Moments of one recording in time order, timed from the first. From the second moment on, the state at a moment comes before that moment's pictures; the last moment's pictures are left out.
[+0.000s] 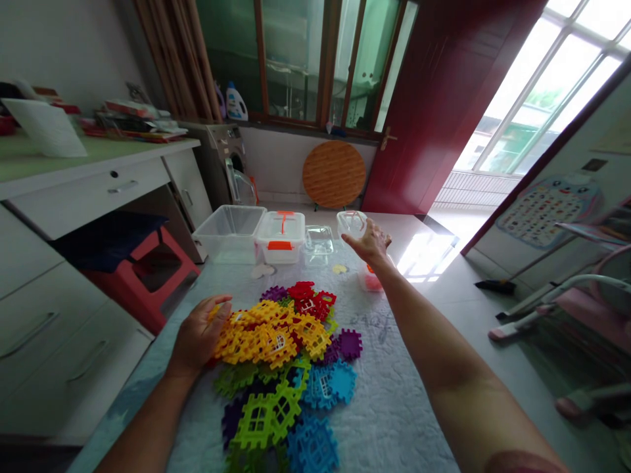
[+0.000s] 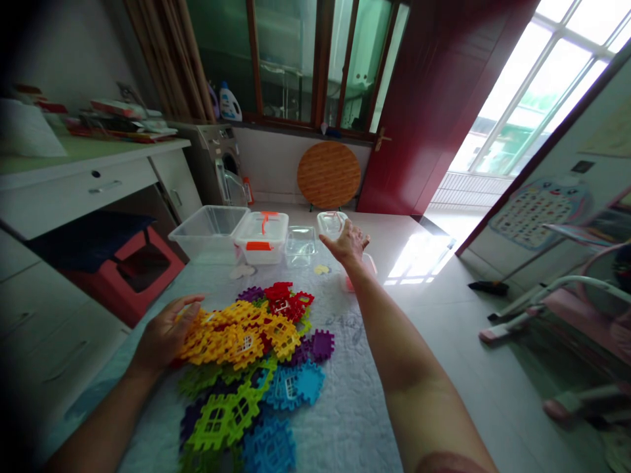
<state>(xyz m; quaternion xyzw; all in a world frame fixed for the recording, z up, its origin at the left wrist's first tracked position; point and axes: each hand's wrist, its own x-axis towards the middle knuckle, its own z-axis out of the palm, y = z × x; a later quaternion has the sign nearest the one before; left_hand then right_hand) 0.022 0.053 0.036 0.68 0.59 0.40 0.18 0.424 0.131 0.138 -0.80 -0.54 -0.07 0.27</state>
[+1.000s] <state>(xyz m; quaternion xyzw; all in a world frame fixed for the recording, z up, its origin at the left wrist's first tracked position) 0.036 0.064 0.036 0.66 0.59 0.35 0.30 0.433 0.165 0.110 -0.83 -0.56 0.00 0.01</state>
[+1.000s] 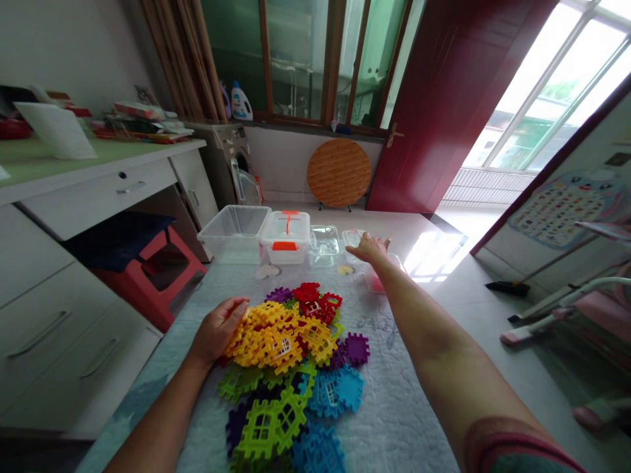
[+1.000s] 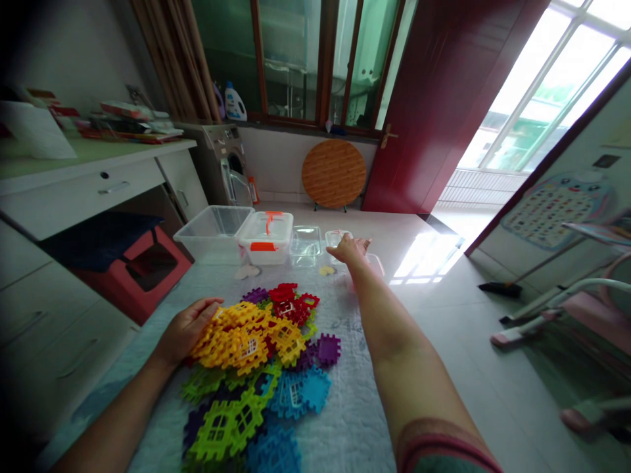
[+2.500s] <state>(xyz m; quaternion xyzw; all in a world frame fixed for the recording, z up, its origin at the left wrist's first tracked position) 0.029 0.051 0.029 0.58 0.48 0.41 0.52 0.333 -0.030 0.102 -0.72 -0.51 -0.02 0.48</state>
